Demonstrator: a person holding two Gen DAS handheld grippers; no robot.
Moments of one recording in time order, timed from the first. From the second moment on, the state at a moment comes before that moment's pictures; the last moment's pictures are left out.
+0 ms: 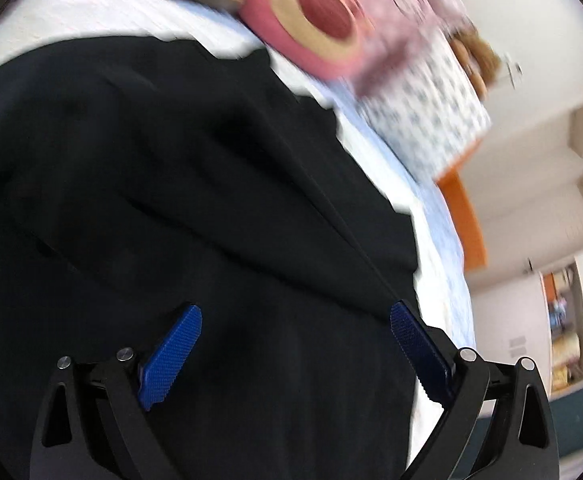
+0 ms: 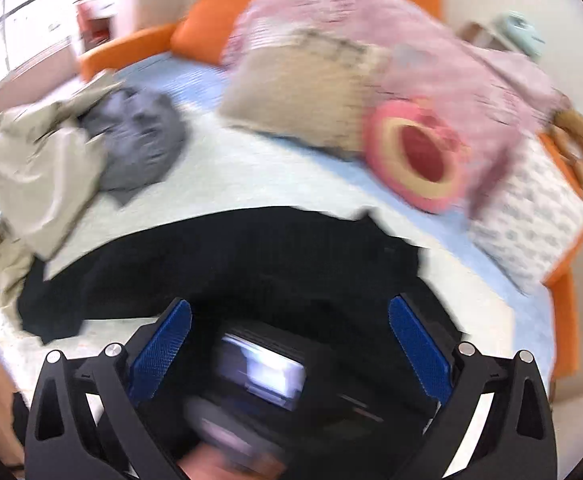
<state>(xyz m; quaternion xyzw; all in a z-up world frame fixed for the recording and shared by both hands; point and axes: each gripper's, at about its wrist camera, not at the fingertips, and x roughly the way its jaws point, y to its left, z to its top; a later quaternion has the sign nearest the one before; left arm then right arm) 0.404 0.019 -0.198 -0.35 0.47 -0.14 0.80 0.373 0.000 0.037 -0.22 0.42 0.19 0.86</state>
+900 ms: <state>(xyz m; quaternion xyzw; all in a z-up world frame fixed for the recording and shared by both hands) 0.401 0.141 -0.253 -0.60 0.39 -0.08 0.70 0.447 -0.288 -0.170 0.00 0.50 0.04 0.86</state>
